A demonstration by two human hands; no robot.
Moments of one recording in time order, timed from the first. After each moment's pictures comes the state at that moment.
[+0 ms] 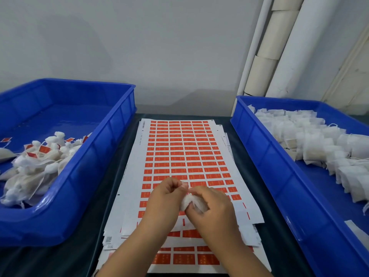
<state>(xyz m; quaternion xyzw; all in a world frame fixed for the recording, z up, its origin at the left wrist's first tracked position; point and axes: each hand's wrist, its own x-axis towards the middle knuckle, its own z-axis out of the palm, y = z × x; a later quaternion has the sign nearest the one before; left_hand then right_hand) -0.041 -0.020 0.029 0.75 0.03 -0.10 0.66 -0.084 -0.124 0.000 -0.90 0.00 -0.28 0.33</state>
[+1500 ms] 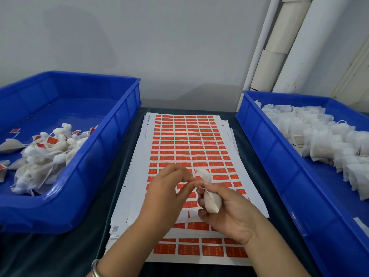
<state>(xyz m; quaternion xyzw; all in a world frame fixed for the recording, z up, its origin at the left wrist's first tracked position) -0.044 -0.001 0.028 0.87 -0.20 0.12 0.44 -0.079 -0.146 0.030 -0.41 0.19 0.17 0.88</state>
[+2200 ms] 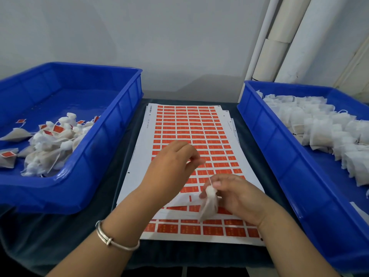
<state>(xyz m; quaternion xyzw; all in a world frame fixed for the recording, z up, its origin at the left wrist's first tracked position) -0.032 -0.001 0.046 0.90 -0.28 0.16 0.31 -0.093 -0.167 0.033 -0.64 0.07 0.18 0.75</state>
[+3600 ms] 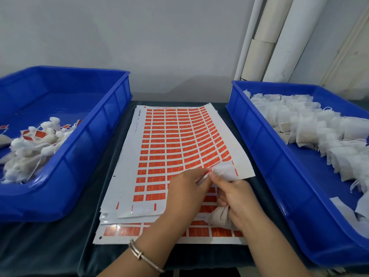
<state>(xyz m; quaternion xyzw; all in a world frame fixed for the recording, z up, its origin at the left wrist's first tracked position) -0.056 -0.066 -0.009 0.86 -0.16 0.03 0.48 -0.099 -0.175 0.006 -0.60 0.23 -0.07 0.76</state>
